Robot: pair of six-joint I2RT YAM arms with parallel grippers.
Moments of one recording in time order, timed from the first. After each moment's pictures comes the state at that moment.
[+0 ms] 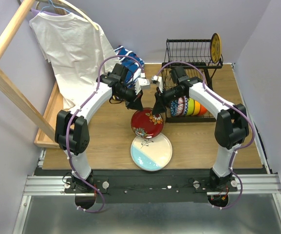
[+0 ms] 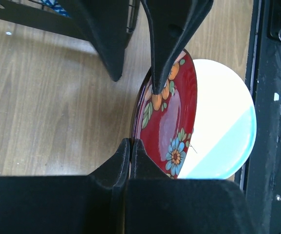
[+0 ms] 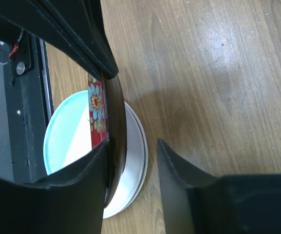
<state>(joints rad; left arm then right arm) -0.41 1.81 1.60 -0.88 0.89 0.65 0.43 1.90 1.57 -0.75 -0.92 -0.49</state>
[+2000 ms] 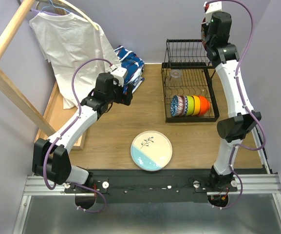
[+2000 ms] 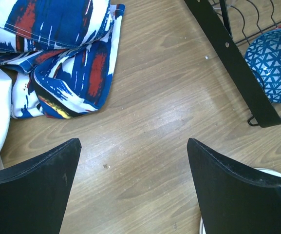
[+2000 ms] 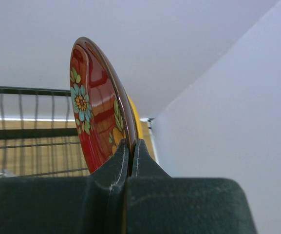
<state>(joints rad) -0.39 1.40 1.13 -0.22 0.10 -0.05 0.22 1.98 2.37 -0.52 0.50 -0.38</state>
